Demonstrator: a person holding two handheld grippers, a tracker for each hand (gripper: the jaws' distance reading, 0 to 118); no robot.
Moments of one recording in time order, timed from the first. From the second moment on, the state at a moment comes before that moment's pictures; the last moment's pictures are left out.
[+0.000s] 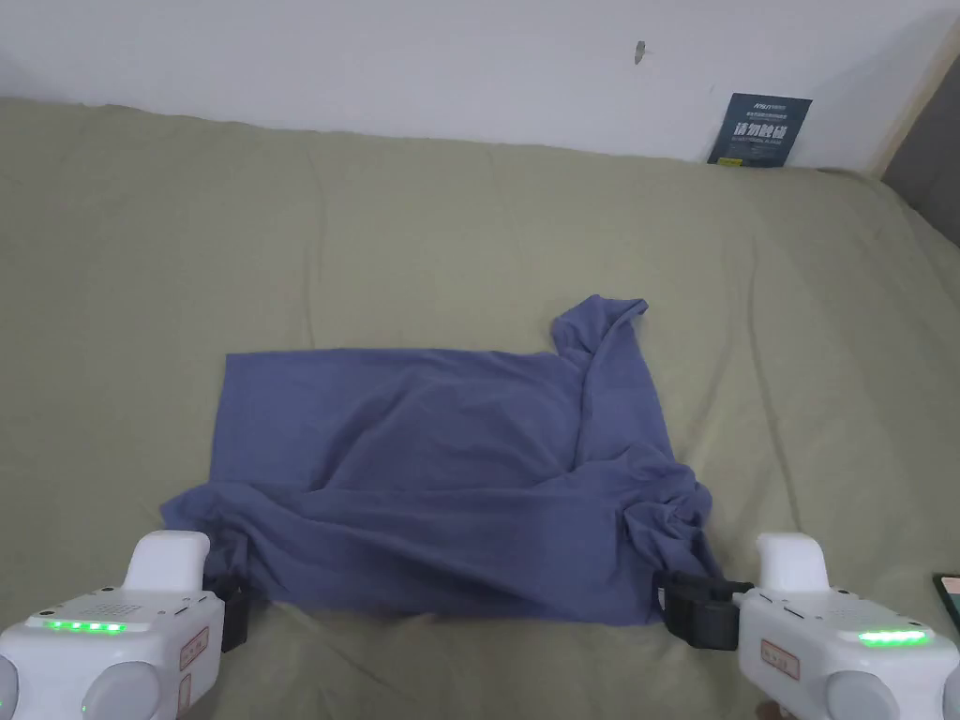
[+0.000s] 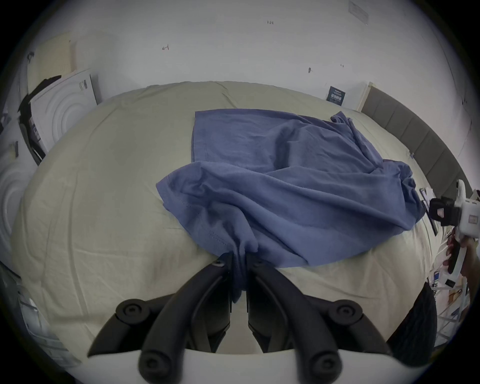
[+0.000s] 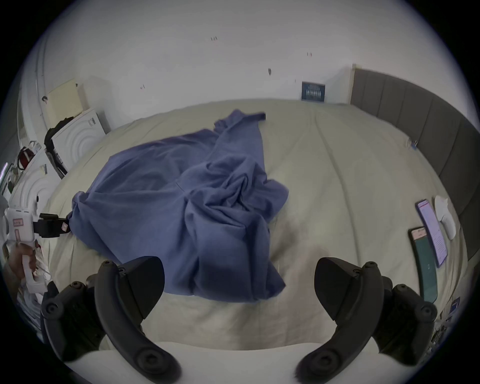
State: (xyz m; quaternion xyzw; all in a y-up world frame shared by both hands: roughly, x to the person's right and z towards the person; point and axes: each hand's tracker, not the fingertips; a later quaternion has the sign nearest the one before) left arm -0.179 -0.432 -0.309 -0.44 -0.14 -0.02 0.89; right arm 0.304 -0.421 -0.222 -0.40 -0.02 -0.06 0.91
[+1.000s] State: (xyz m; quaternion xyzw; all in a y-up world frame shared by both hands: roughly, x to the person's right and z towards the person) left arm -0.210 -0.349 -0.267 -0.40 -0.19 0.00 0.90; right arm 0.289 -0.323 -0.157 -0.38 0.05 -0.10 0.92
